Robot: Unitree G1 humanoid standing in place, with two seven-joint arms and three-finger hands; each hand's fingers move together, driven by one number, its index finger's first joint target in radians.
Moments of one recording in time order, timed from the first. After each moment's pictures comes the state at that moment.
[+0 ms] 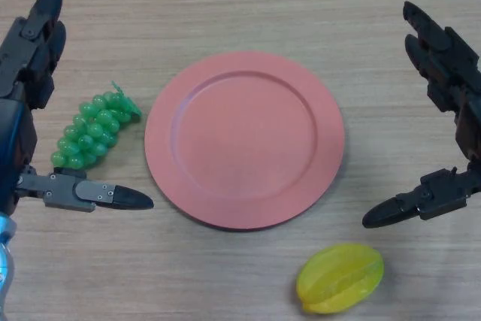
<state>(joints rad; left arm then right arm) -0.02 0.27 0.22 -0.49 -0.02 0.09 -0.18 -0.08 -0.27 -0.06 -0.43 -0.07 0.11 0.28</state>
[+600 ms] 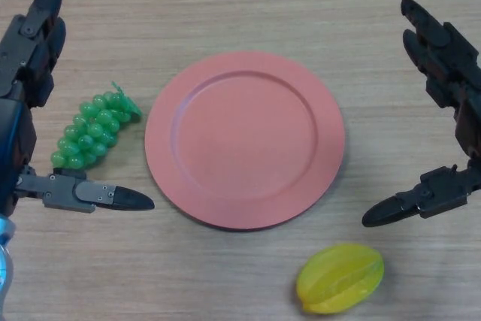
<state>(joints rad) -0.01 0.27 0.22 -0.51 -0.02 0.09 -0.18 -0.07 -0.27 -0.06 -0.47 -0.08 0.12 0.28</state>
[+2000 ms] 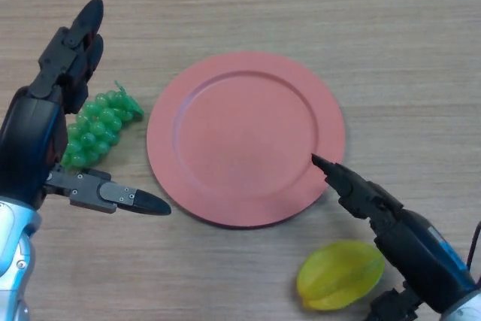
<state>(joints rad) -0.07 0.28 0.16 -0.37 -0.01 0.05 -0.23 0.18 -0.23 0.11 -0.15 -0.45 -0.34 0.24</state>
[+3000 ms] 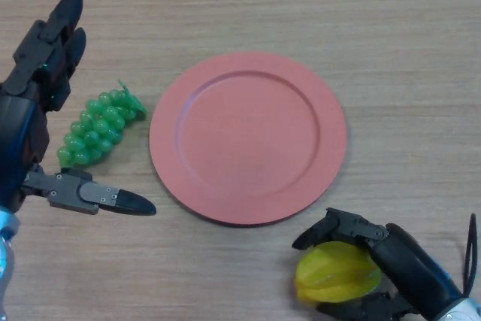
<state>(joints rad) -0.04 0.30 0.22 -0.45 -0.07 0.11 -0.25 0.15 -0.23 0.12 0.03 -0.37 -0.36 0.25</state>
